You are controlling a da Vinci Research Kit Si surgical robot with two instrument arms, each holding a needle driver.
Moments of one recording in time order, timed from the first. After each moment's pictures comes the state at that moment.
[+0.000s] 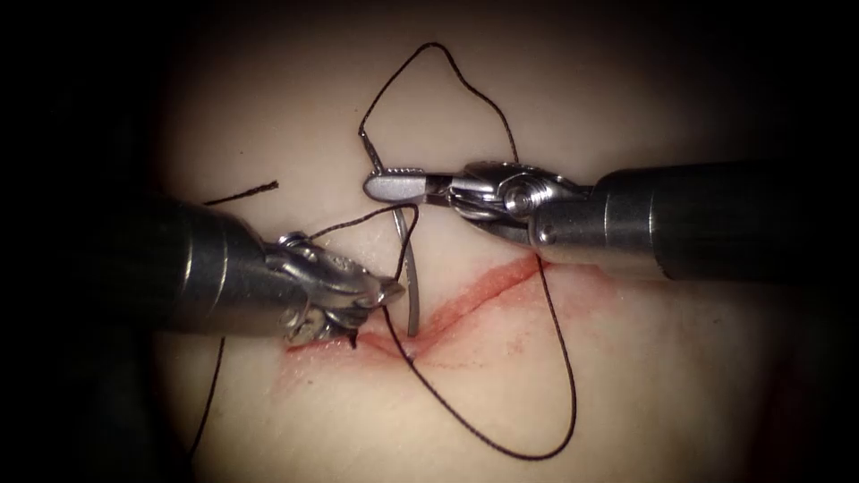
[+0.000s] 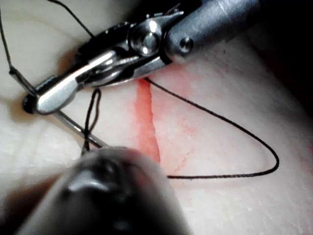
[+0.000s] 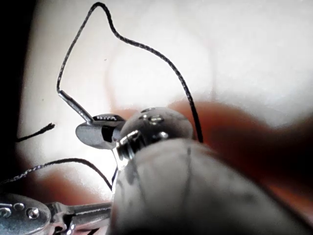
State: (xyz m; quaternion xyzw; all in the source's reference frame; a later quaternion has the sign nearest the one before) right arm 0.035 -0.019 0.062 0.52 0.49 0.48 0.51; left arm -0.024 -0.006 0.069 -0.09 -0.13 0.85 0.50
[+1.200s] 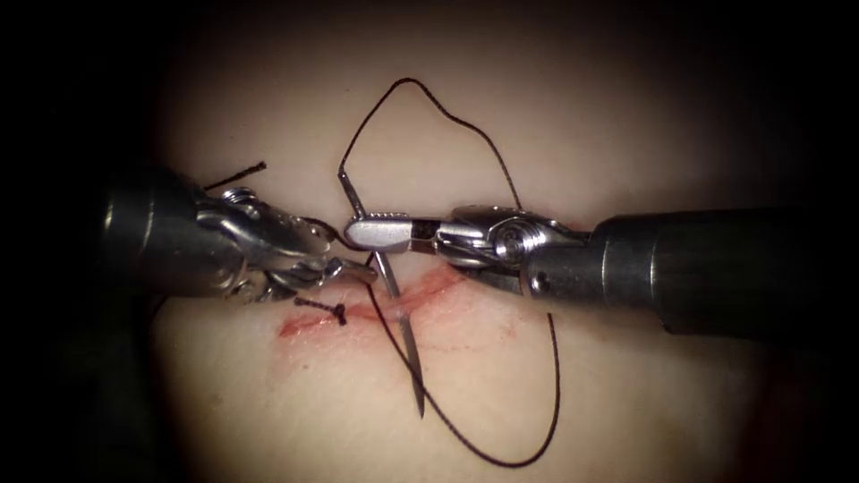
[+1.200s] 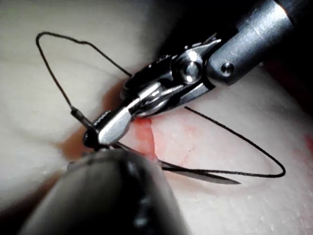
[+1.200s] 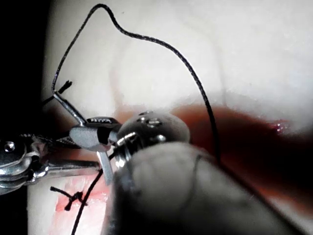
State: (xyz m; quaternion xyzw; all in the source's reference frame) right arm 0.035 -0.015 0.061 0.44 0.55 0.50 0.51; left arm -0.020 -0.001 0.065 -0.16 -0.12 0.86 0.46
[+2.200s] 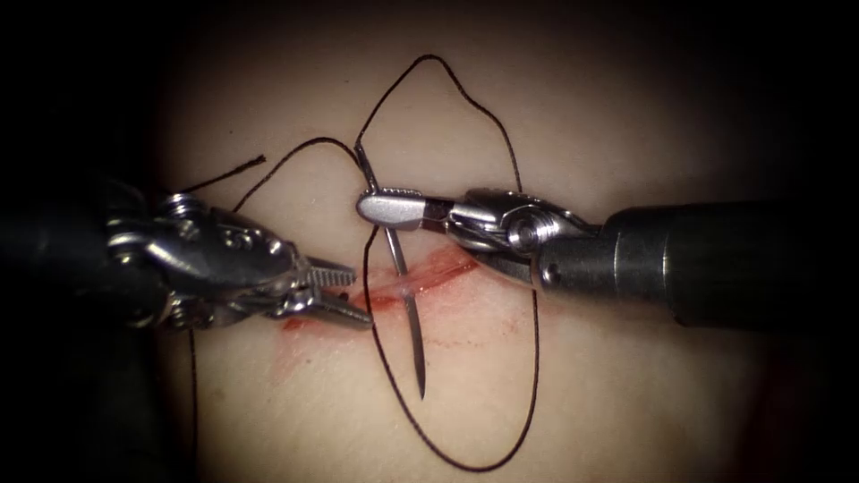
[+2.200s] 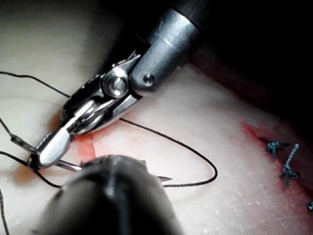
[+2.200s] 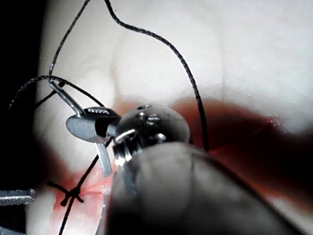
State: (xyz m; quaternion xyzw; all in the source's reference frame) right arm 0.034 -0.015 0.061 0.42 0.56 0.52 0.50; left arm -0.021 -0.003 0.056 -0.29 -0.24 0.88 0.30
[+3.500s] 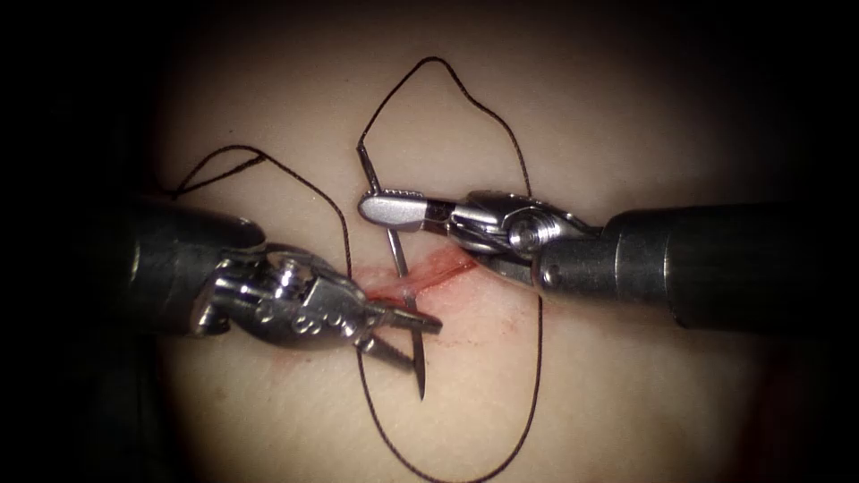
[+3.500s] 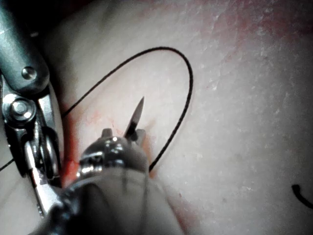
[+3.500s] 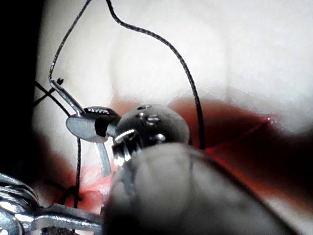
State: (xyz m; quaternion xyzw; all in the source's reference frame) right arm 0.034 -0.016 0.061 0.43 0.55 0.52 0.49; left arm -0.024 -0.005 0.063 -0.42 -0.12 0.86 -0.26
